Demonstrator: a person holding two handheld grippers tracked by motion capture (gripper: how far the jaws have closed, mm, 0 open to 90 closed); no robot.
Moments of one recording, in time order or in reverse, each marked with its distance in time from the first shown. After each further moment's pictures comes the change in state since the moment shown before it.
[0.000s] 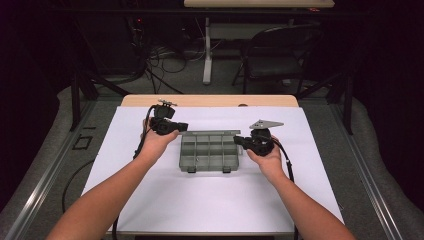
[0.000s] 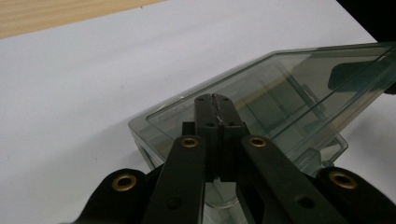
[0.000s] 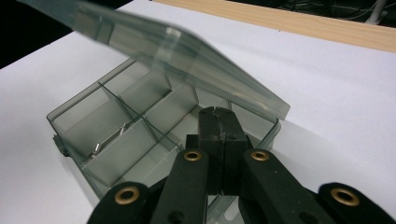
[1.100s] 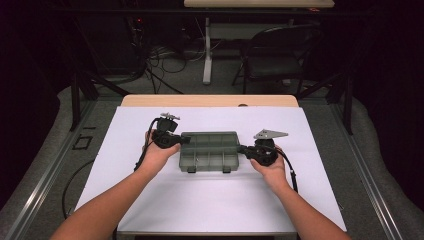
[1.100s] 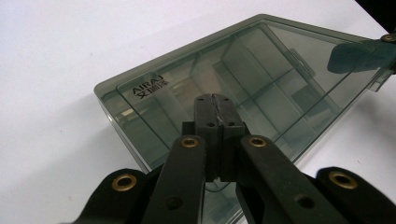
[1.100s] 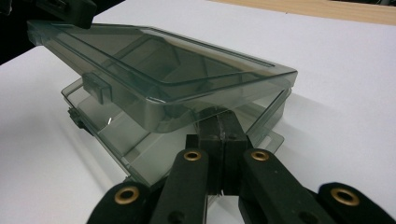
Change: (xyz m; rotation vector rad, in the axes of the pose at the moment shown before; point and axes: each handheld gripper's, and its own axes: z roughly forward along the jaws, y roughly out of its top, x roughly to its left) left arm -0.011 -0.031 0.009 0.032 -0.047 0.022; right arm 0.006 -0.027 -0.013 -0.005 0.016 0.010
